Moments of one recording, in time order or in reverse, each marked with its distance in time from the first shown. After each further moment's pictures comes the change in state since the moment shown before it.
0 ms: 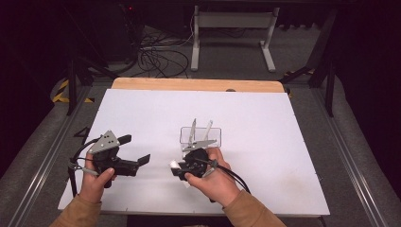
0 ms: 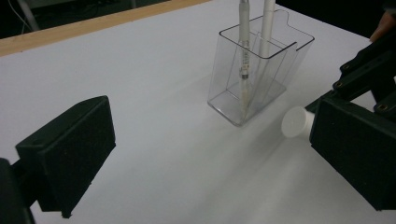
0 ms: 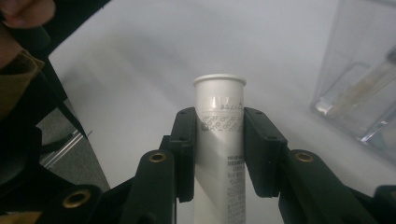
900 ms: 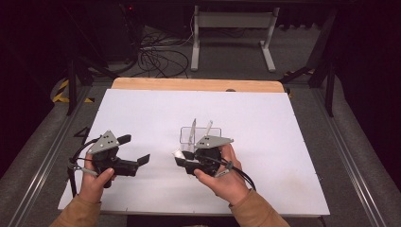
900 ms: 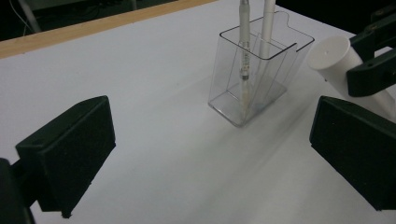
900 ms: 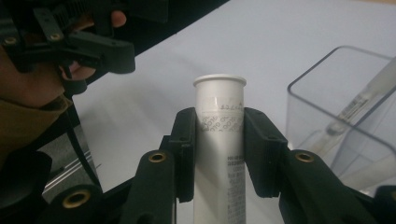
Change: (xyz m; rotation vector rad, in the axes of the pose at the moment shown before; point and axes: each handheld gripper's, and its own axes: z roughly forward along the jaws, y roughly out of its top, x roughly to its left) left arm 0.000 0.000 -0.002 -0.008 0.004 0.010; right arm -0.005 0.005 -0.034 -0.227 0.014 -0.098
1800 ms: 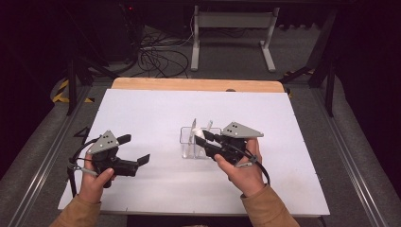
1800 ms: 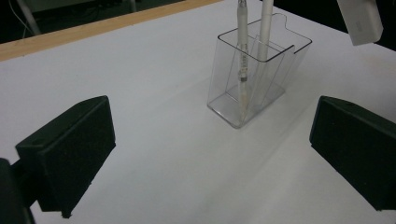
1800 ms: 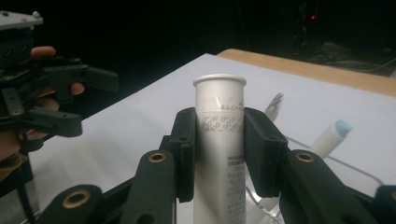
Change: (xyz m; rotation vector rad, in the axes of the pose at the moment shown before) left arm -0.001 0.001 -0.001 -0.006 0.000 0.009; right arm -0.034 0.014 -0.043 -0.221 -0.140 -0.009
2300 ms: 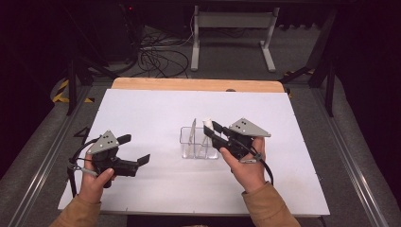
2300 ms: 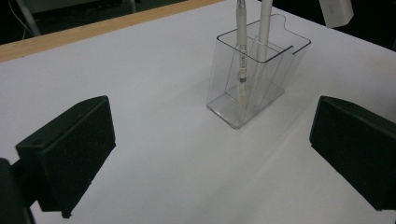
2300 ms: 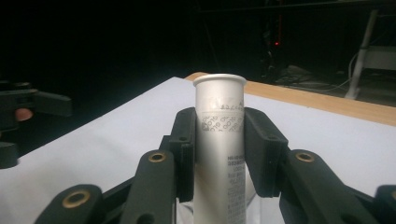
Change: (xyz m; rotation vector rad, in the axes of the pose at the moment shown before) left arm 0.000 0.000 -0.001 0.000 -0.001 0.005; right arm -0.021 -0.004 0.002 -0.101 -0.113 0.006
